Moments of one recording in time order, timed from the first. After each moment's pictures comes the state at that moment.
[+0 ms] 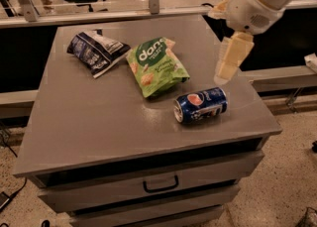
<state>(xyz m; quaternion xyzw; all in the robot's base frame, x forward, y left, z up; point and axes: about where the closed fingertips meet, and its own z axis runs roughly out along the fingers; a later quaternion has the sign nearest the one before) 0.553 -0.139 0.965 -0.69 0.69 0.00 0.24</state>
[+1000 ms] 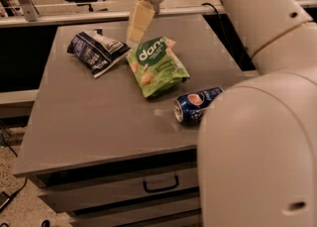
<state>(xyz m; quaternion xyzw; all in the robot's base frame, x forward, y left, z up) 0.680 0.063 0.969 -0.72 0.63 0.10 0.27</state>
